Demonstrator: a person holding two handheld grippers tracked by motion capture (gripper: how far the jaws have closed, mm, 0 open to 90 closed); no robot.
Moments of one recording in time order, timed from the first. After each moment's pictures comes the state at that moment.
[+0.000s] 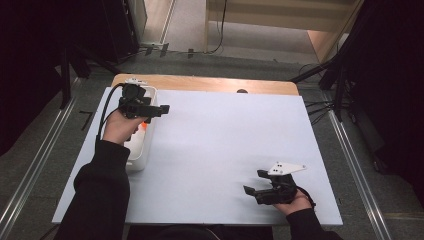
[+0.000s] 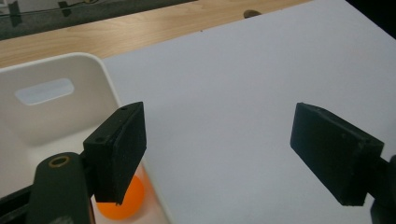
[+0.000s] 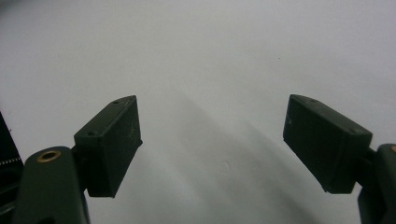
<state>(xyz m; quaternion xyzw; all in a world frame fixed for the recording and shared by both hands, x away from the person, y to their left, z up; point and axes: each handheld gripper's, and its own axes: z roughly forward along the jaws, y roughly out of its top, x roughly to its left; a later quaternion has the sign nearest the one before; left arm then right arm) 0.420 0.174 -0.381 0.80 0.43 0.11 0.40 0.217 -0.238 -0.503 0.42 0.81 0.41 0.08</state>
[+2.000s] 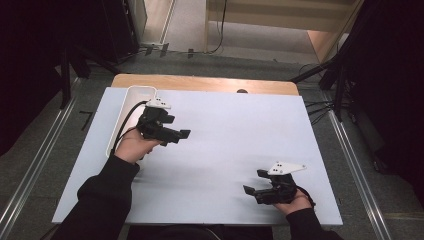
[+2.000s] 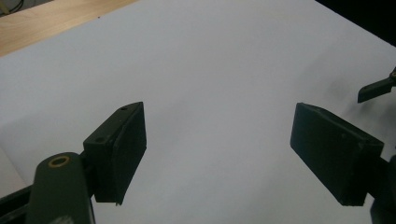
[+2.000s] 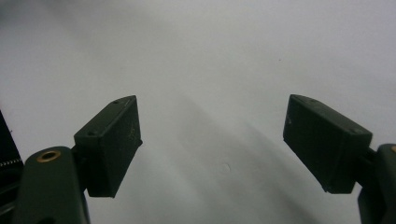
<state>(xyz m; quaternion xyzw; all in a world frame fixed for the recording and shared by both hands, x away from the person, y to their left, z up) 0.361 0.126 -0.391 0.85 0.33 0.07 0.40 0.218 -0.238 -0.503 0.42 0.81 0.41 0.08</state>
